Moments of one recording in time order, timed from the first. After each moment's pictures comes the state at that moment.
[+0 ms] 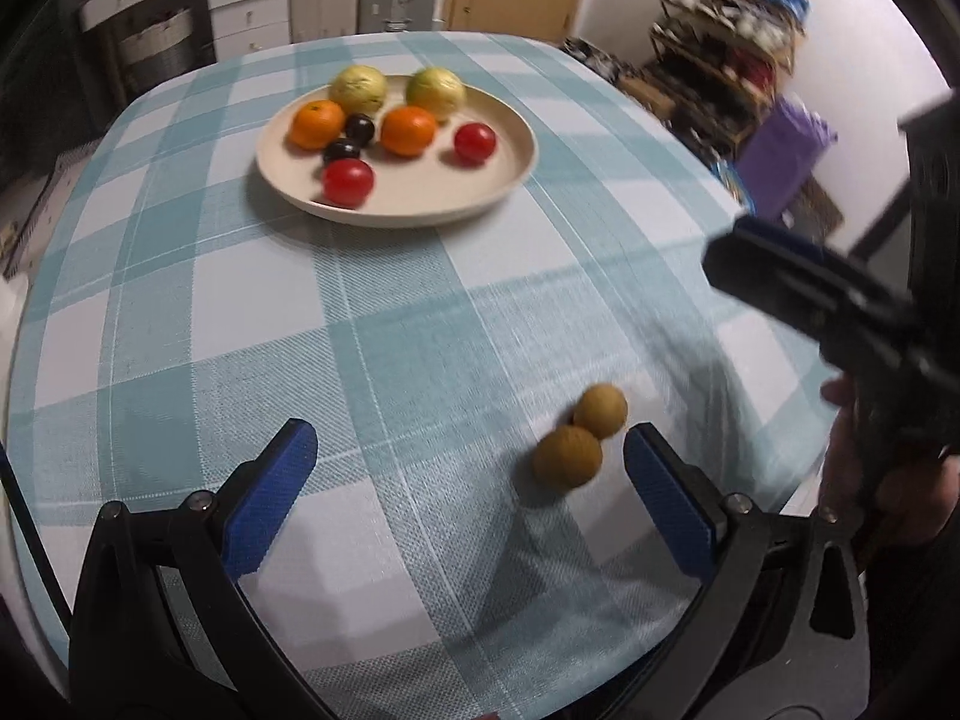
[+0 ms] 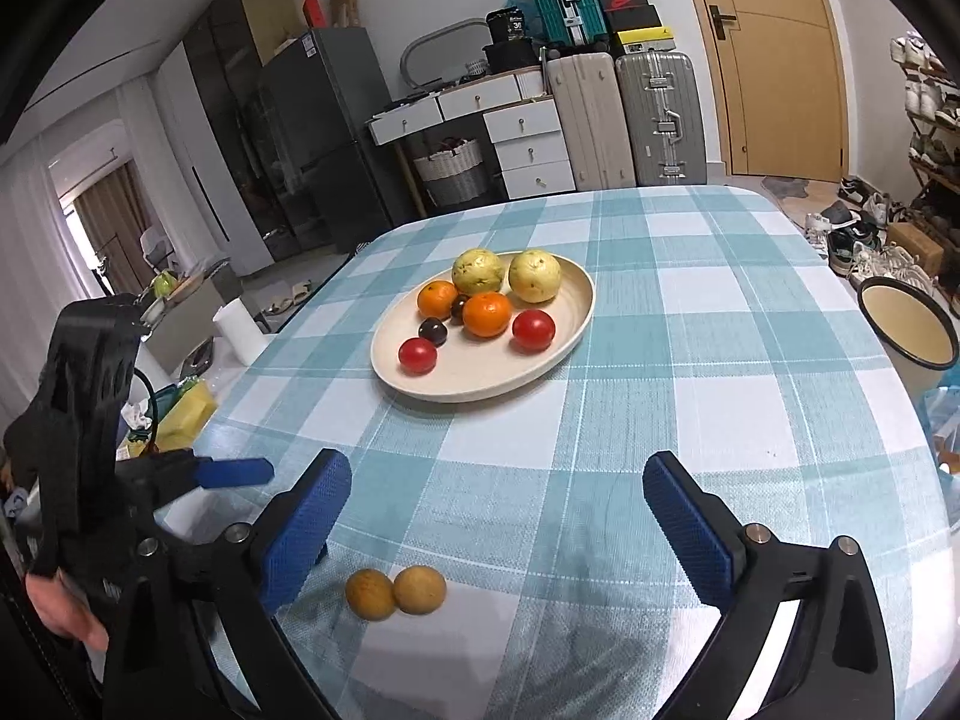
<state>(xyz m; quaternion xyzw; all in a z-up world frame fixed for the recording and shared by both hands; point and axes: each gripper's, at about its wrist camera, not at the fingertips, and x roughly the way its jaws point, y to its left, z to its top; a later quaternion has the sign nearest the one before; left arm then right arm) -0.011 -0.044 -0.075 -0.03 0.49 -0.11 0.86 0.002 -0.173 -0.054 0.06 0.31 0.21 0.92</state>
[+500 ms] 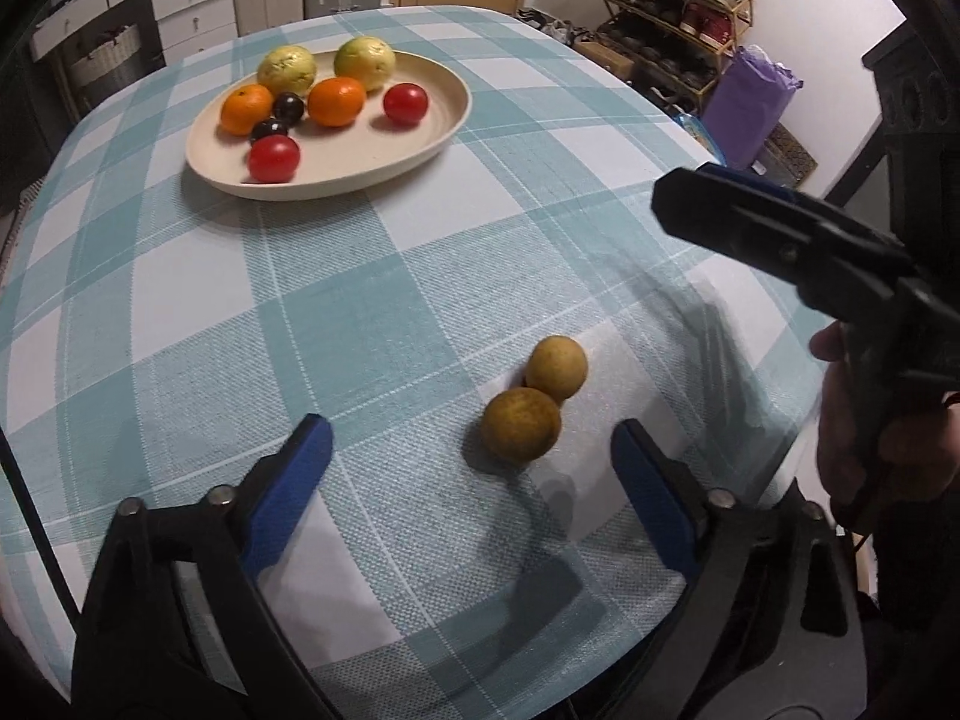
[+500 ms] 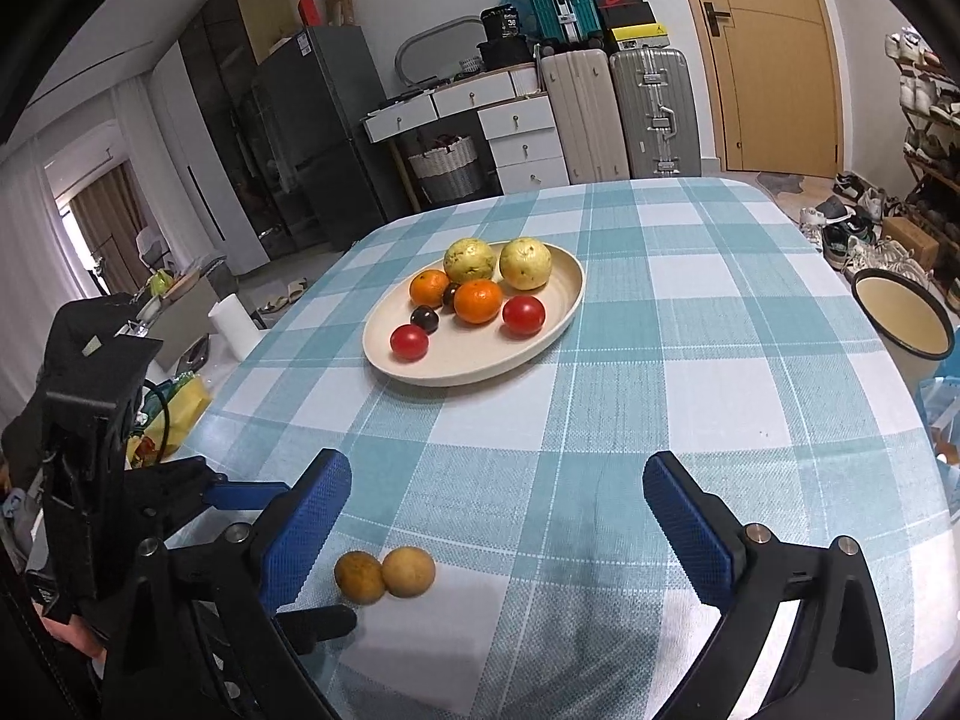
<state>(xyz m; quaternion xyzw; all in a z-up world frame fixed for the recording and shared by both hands) -0.016 -0.066 -0.091 0.00 0.51 -0.17 0.84 -0.003 -0.180 -0.065 0.07 0.32 0.21 0.92</state>
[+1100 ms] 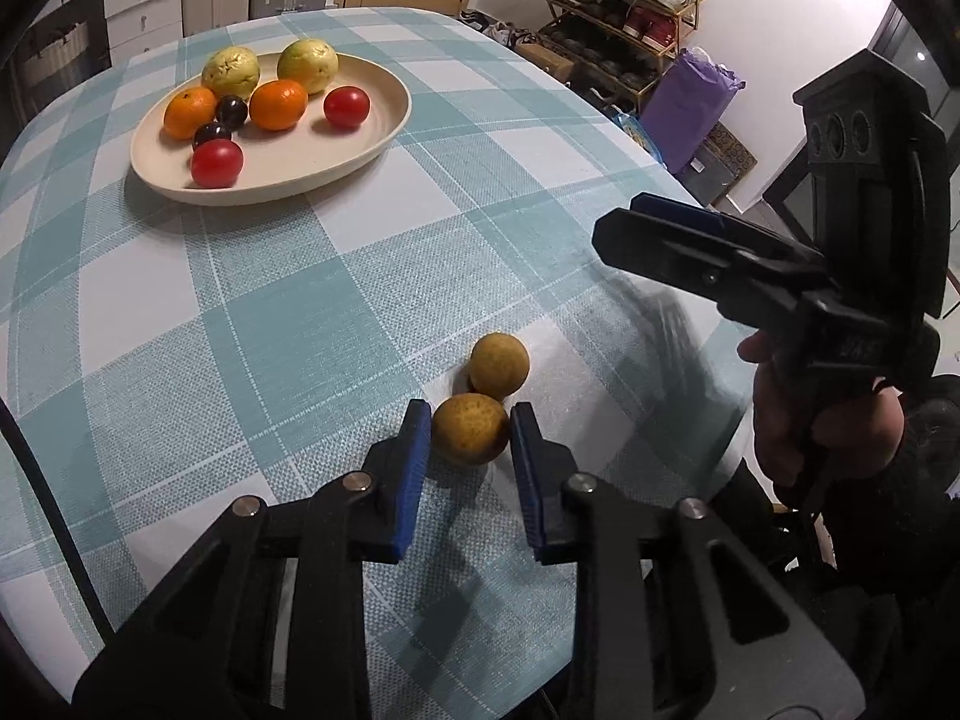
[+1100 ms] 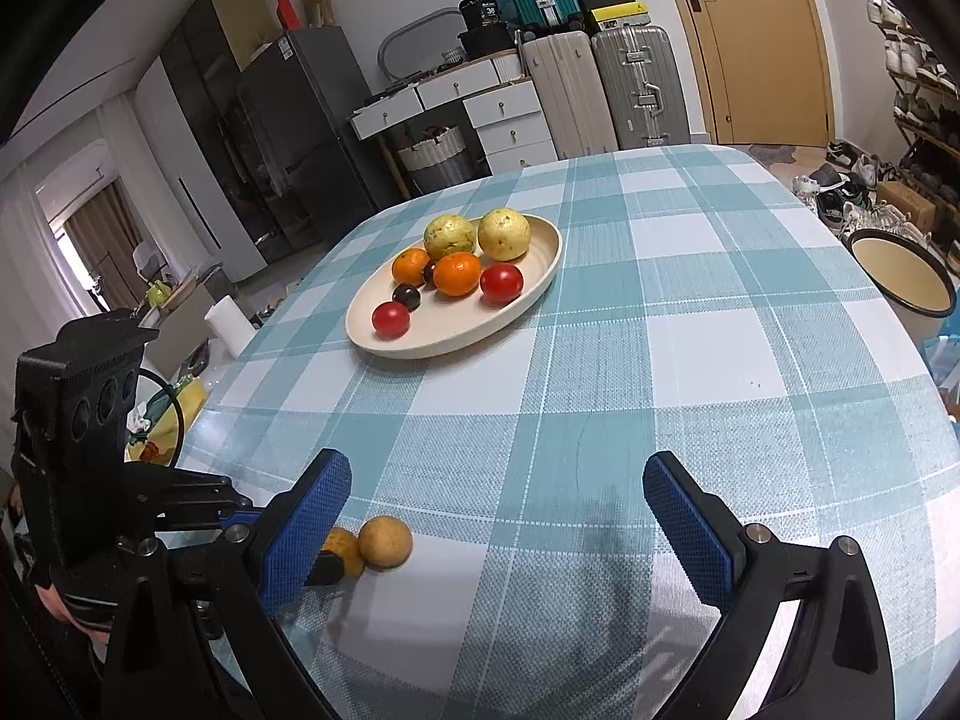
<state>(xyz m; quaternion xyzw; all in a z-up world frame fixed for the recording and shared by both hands) -0.017 -0.063 -0.088 -0.03 0.51 -0.24 0.83 -0.005 -0.192 -0.084 0.09 0.33 0.21 0.92</state>
